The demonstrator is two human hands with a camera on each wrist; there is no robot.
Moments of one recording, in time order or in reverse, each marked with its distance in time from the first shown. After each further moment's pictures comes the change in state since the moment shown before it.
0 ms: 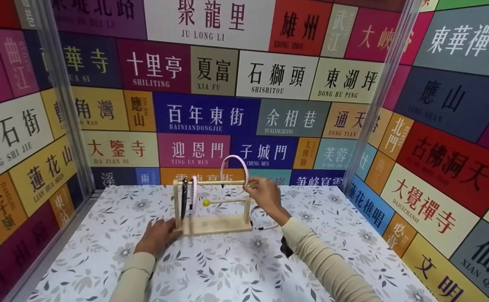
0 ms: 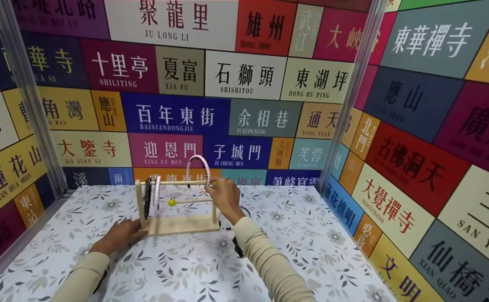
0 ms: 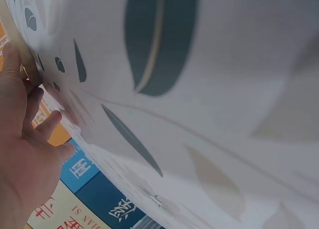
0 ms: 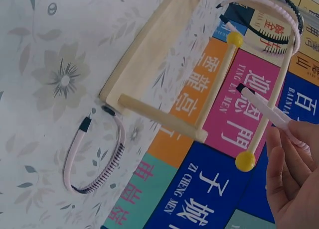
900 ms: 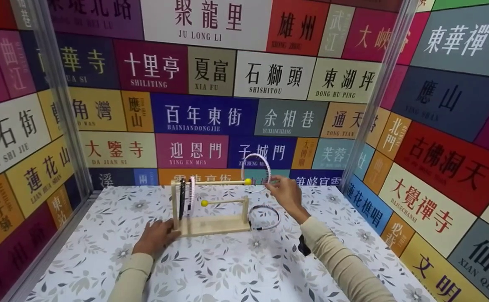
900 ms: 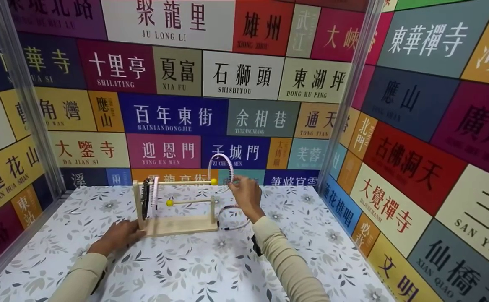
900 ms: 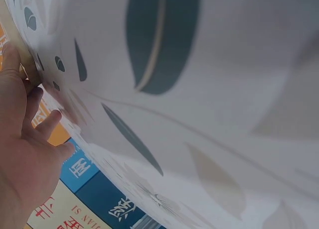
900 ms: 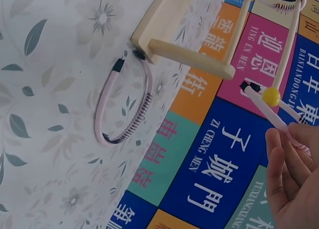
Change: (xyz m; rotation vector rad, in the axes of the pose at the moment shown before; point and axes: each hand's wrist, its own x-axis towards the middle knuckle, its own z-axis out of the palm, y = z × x) left_hand 0.002 -0.003 0.002 0.023 0.015 0.032; right_hand -0.004 0.048 -0.041 -0.061 0.071 0.111
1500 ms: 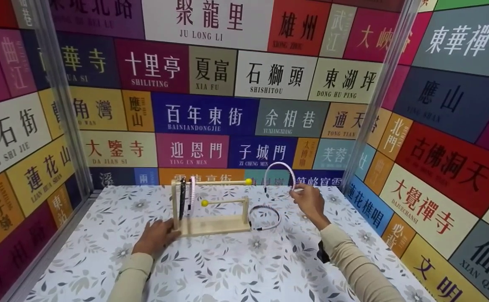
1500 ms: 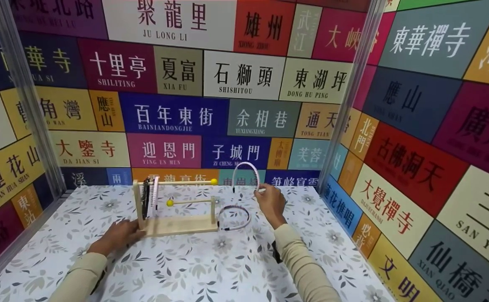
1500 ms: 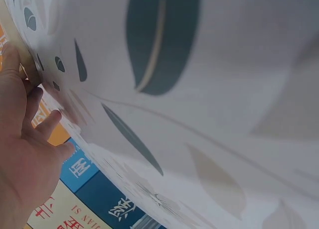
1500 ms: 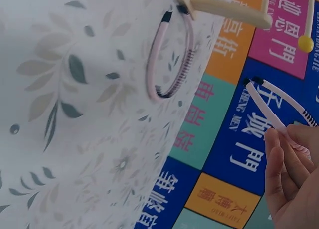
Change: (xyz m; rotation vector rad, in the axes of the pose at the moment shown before) left_hand -0.007 0.010 -0.004 0.011 0.001 -0.015; right_hand -0.010 0.072 -0.026 -0.023 -0.013 0.178
